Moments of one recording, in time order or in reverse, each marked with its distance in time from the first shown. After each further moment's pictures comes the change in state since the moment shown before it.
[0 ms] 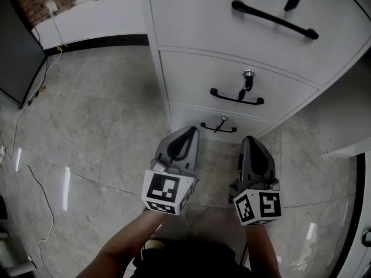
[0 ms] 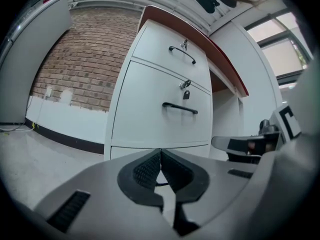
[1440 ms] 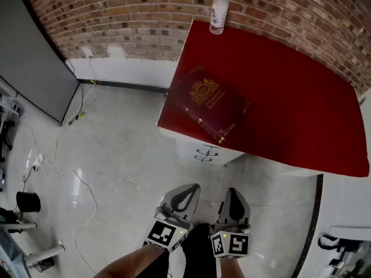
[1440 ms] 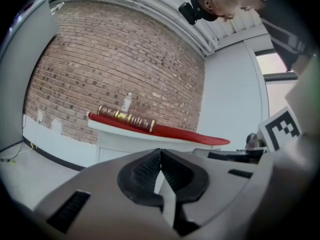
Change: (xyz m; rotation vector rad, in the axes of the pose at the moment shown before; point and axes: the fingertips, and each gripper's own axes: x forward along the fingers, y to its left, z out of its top) left arm -0.161 -0.141 0.429 -0.115 0.069 -0.119; right arm -0.140 0.088 0.425 0.073 0.126 -0.086
